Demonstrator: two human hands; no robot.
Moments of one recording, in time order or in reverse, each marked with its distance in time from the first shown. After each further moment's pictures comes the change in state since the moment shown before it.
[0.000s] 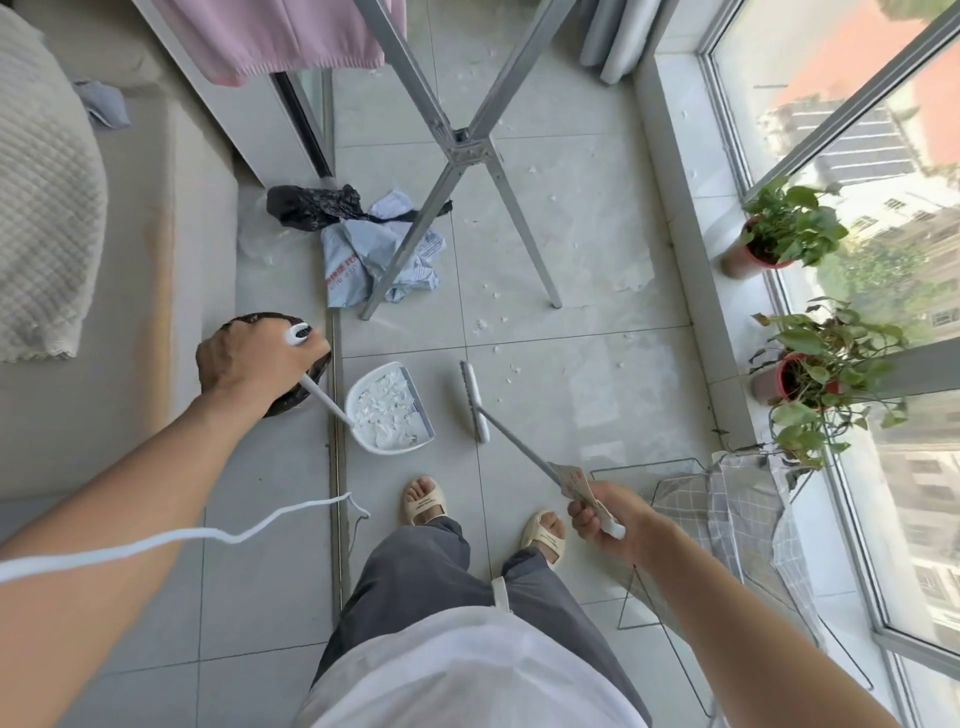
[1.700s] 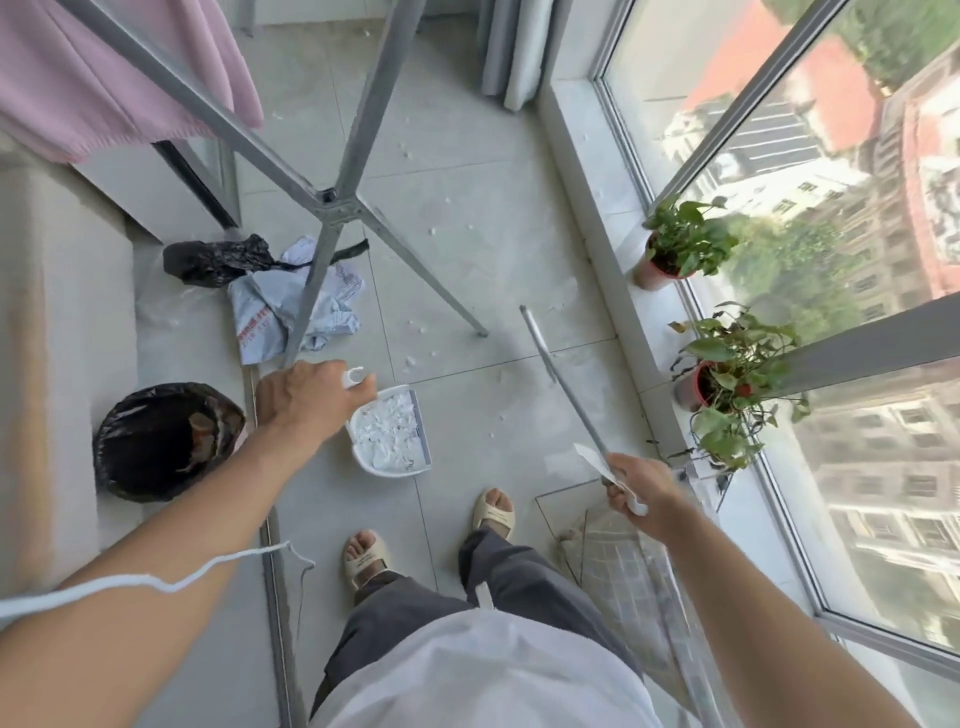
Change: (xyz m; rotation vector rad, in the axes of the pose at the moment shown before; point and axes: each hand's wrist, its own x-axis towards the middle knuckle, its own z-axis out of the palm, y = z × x) left_hand 0.007 0.197 0.026 0.182 -0.033 0.404; right_hand -0.015 -0.123 -0.139 0.057 0.361 -0.283
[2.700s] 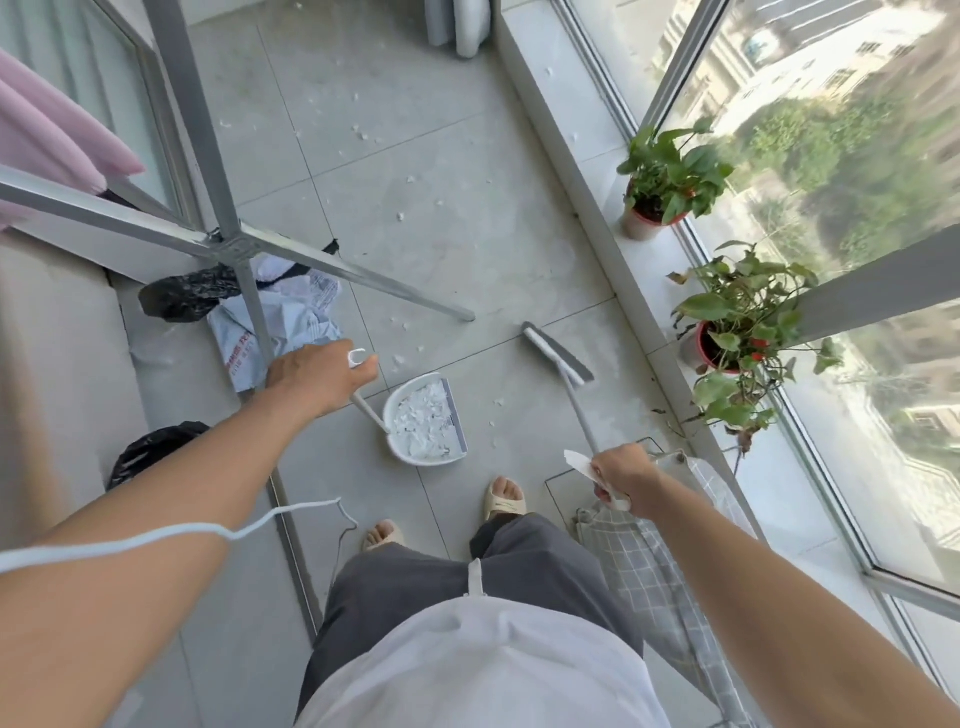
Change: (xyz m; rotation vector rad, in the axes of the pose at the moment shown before) left_hand 0.102 0.122 -0.019 0.051 -0.297 0.021; right_hand 0.089 -0.033 -0.041 -0.434 -0.065 0.098
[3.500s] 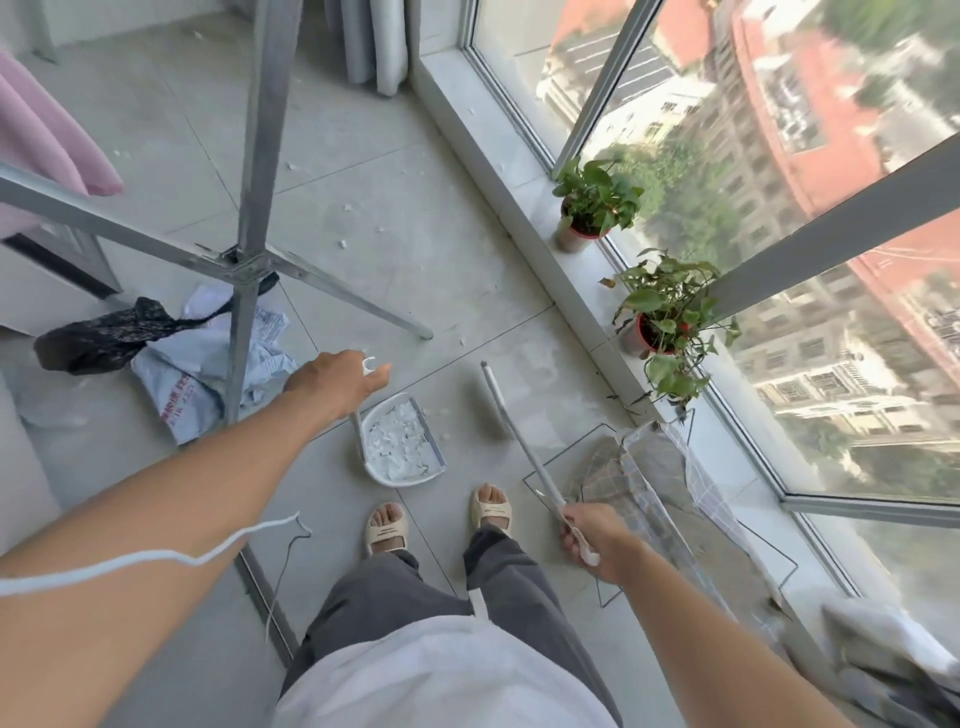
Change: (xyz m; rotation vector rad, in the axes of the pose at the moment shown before) left_hand 0.037 -0.088 0.016 -0.183 -0.065 0.264; right_hand -0.104 0.052 0.157 0.531 0.092 0.143
